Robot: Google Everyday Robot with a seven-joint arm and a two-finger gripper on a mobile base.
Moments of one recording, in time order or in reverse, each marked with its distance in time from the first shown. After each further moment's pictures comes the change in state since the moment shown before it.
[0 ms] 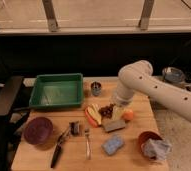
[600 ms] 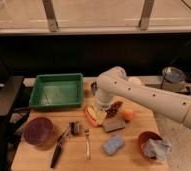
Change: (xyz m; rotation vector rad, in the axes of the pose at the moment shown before) arm -0.055 -0.012 0.073 -0.066 0.001 -0.048
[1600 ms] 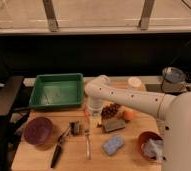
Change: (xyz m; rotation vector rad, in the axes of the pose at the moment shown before) arm -0.005 -0.005 0.079 -0.103 0.082 0.067
